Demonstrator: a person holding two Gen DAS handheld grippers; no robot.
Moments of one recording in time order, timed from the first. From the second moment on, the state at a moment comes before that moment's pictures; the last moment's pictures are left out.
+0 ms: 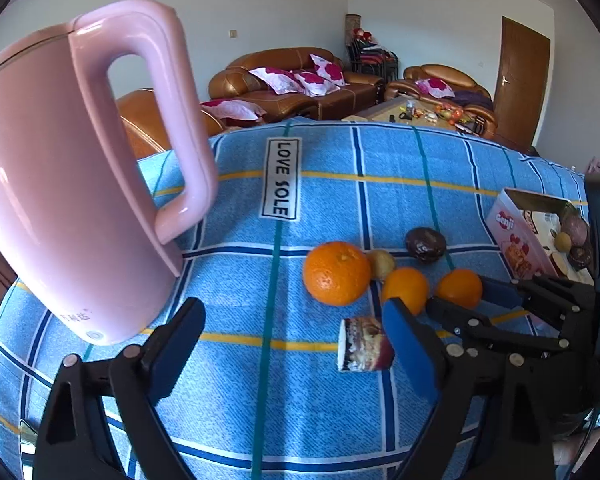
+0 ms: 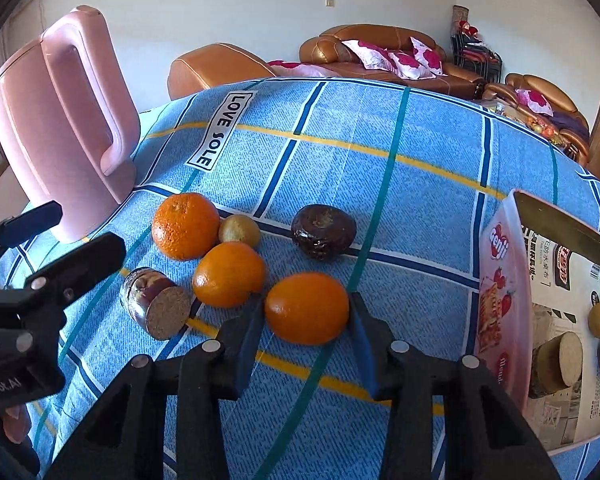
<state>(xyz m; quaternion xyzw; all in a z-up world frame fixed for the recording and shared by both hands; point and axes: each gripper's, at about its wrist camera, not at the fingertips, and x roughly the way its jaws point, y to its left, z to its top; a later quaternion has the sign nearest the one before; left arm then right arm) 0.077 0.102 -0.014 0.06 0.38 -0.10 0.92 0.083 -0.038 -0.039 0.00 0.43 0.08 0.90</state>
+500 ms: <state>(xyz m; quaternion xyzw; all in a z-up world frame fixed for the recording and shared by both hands) 0.080 0.070 -0.043 0.07 0.43 -0.16 0.89 0.031 -0.069 -0.017 0.04 0.35 0.06 0.93</state>
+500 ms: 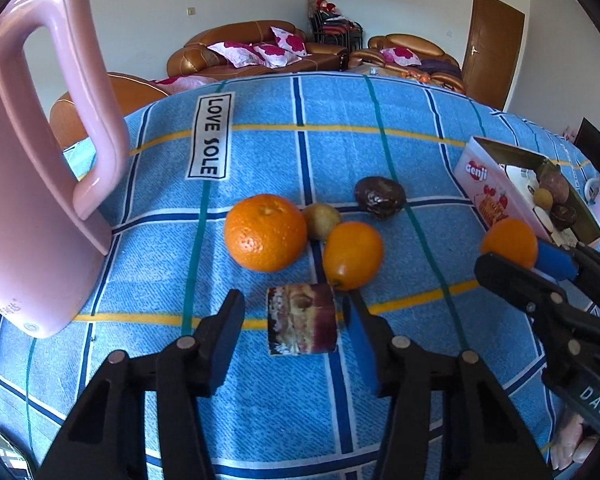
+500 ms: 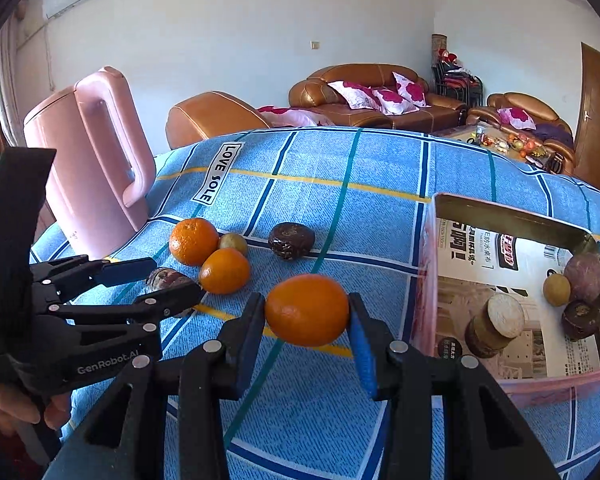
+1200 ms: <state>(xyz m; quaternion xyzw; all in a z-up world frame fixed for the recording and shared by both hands) 0.061 0.100 -0.002 -0.02 0.27 -0.11 0.96 0.007 -0.072 0.005 0.01 0.25 0.05 0.97</state>
